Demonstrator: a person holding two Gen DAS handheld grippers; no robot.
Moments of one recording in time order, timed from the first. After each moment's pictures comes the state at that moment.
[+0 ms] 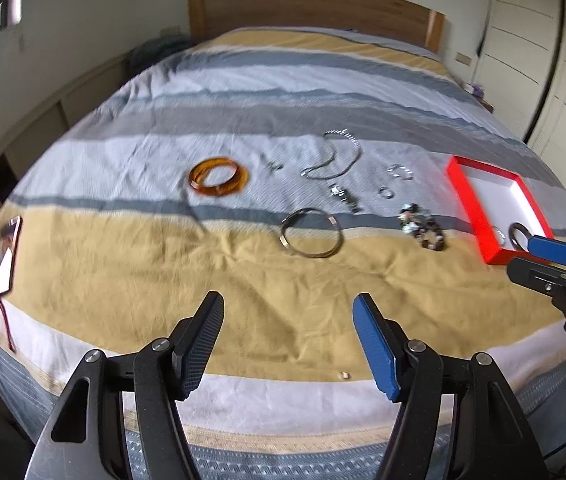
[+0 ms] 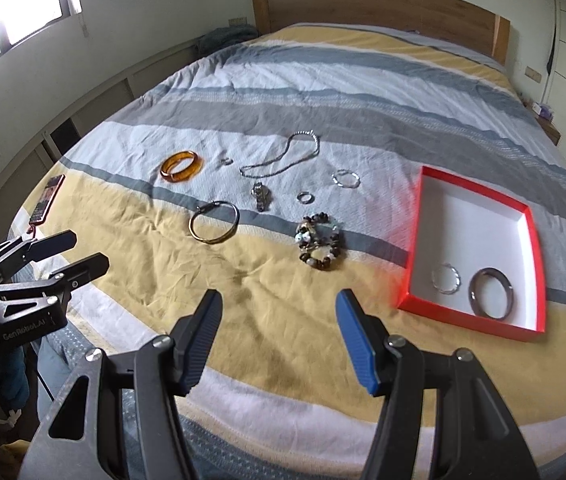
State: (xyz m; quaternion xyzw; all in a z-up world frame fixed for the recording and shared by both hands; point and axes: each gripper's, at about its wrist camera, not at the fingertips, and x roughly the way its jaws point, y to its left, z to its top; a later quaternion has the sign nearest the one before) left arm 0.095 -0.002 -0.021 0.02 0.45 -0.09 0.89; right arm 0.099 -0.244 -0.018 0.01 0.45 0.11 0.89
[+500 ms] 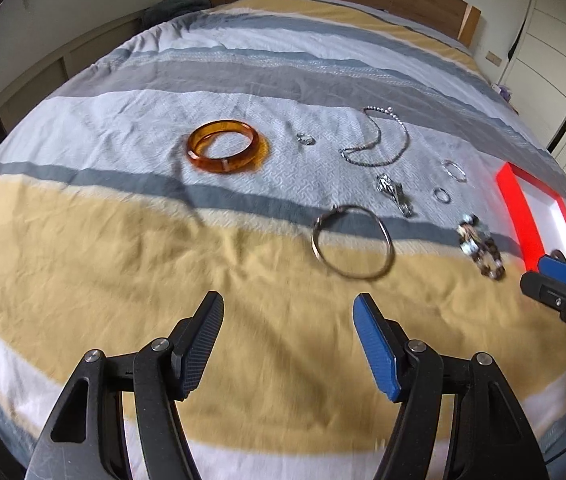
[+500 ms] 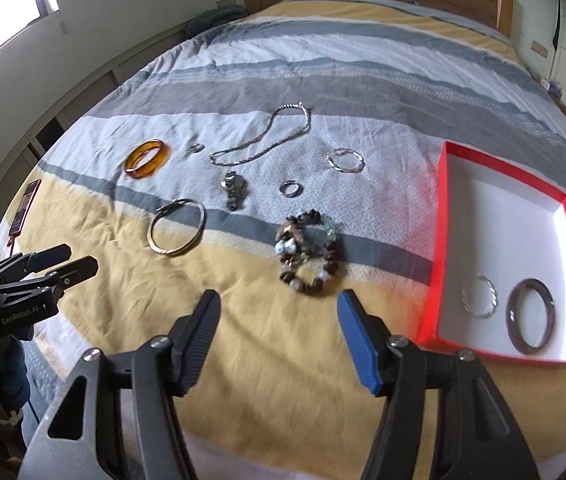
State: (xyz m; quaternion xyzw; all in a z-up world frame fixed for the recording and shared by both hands) left arm 0.175 0.004 -0.077 -0.01 0.49 -0.08 0.87; right arm 0.172 -0.255 -0.074 0.03 0.48 0.11 0.87
